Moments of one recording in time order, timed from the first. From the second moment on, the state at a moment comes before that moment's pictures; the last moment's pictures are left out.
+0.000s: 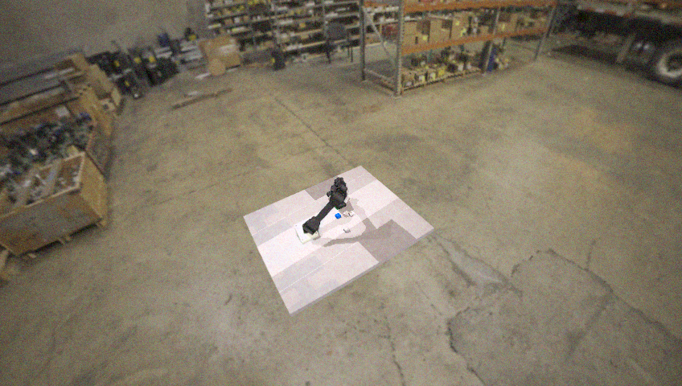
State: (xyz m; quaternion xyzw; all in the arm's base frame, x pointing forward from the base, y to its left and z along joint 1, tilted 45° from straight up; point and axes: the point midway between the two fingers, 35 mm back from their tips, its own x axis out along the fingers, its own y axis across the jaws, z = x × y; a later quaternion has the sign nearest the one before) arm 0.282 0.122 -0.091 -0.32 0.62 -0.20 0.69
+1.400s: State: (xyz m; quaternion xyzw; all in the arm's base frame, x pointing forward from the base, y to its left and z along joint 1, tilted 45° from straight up) arm 0.263 0.199 -0.009 -0.33 0.62 -0.20 0.69
